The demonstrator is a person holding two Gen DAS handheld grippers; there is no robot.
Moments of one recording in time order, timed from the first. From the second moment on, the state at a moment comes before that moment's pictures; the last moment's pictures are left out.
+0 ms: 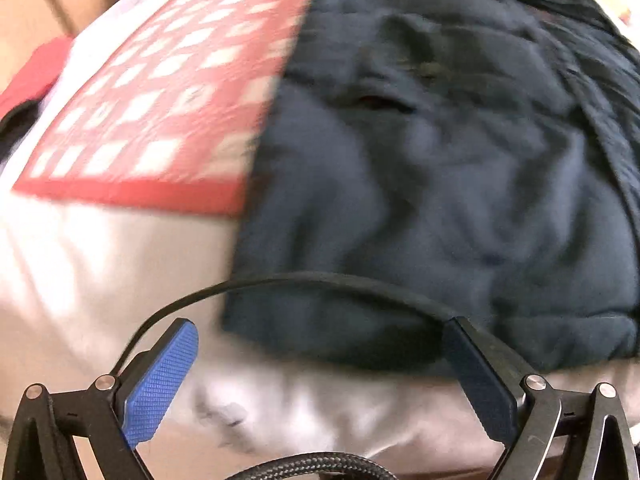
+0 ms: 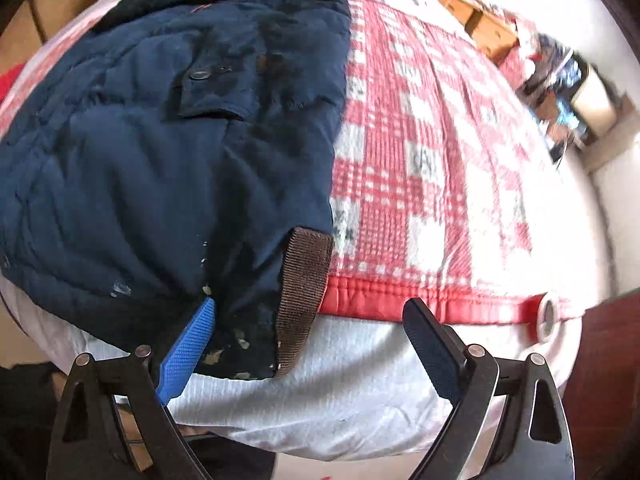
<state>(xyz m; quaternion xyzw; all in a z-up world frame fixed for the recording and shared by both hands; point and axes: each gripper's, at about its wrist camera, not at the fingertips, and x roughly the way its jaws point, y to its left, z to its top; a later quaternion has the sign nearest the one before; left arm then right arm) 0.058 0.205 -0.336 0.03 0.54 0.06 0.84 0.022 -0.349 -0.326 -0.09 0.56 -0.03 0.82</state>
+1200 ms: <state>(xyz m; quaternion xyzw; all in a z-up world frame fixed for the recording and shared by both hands) 0.142 0.201 -0.329 0.01 0.49 0.07 0.87 0.092 -0.207 -0.308 -0.12 0.50 0.10 0.85</state>
